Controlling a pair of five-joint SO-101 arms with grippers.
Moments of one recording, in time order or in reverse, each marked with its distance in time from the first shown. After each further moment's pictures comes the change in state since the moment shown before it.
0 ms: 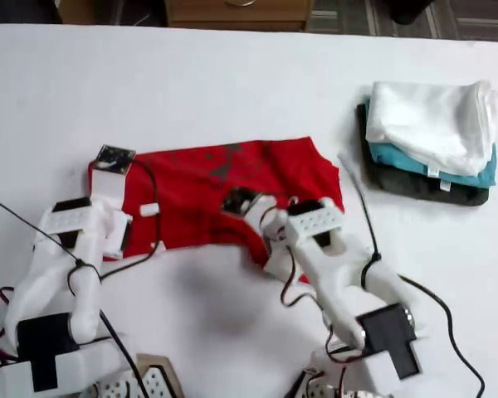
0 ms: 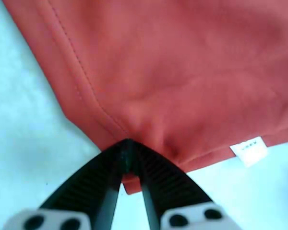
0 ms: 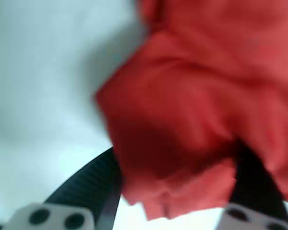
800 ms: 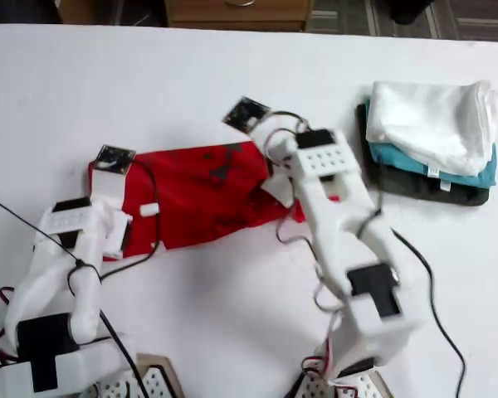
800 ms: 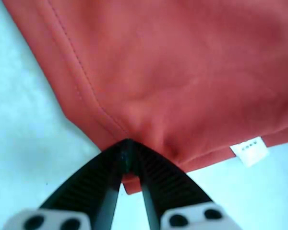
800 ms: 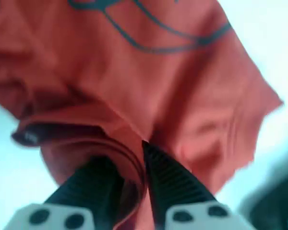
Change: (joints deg) left arm 0.0 0.0 0.0 0.0 0.0; right arm 2.9 17.4 -40.3 7.6 0.0
